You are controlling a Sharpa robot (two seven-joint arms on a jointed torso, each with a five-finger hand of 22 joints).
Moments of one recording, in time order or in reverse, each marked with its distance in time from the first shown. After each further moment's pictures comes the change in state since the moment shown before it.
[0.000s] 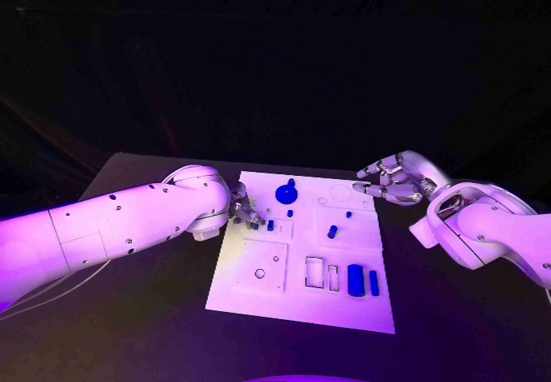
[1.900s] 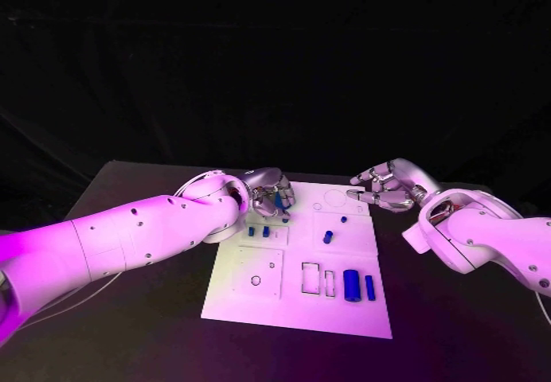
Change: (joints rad) left arm -0.014 0.097 -0.009 -0.081 -0.155 -0.294 0.605; left_hand 0.535 0.025 -0.243 0.000 0.003 -0.153 0.143 -0.319 -0.379 -0.438 0.154 -0.522 -0.545 -0.187 0.127 -0.596 -0.473 0.105 -0.325 0.101 -0.613 -0.730; right arm -0.011 0.009 0.000 -0.016 0.010 0.003 0.006; right_hand -0.004 0.004 -0.005 0.005 0.008 0.000 0.000 0.004 0.000 -0.049 -0.002 -0.062 -0.062 0.000 0.000 -0.035 -0.013 0.000 -0.025 0.000 -0.042 0.000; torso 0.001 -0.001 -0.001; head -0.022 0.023
